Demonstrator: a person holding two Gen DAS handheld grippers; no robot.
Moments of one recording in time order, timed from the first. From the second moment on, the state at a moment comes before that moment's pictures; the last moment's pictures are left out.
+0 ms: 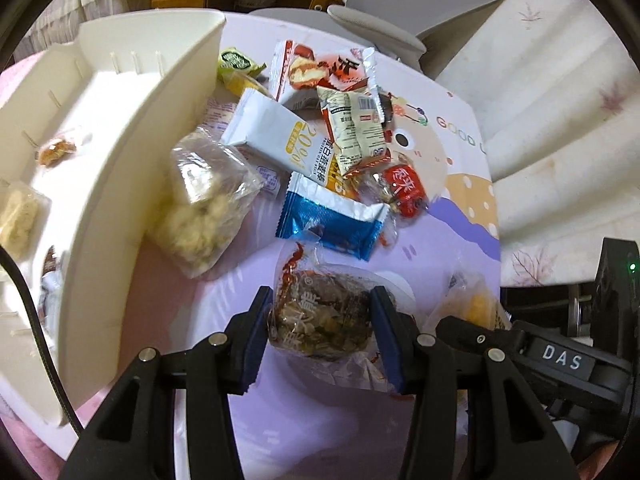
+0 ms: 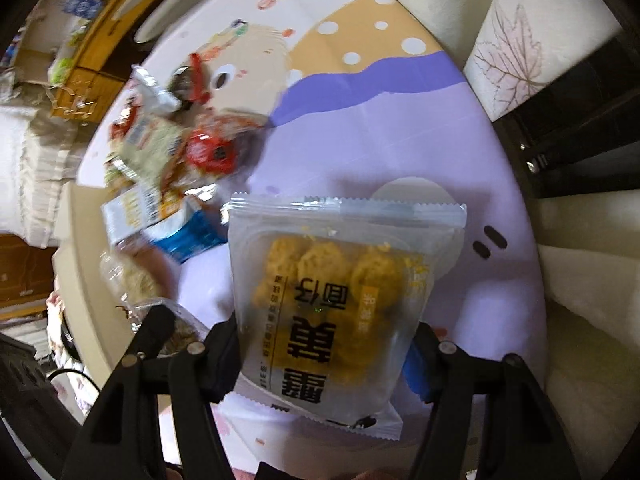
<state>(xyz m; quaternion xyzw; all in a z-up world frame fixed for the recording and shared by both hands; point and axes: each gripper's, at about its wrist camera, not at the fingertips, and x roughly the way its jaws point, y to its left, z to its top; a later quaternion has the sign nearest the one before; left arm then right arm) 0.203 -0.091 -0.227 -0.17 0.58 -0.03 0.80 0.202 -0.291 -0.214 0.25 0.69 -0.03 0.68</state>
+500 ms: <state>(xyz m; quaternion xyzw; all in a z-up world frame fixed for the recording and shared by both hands) 0.129 -0.068 -0.160 -0.15 0.53 -0.02 0.83 0.150 -0.274 -0.153 0.21 0.63 0.08 0.75</state>
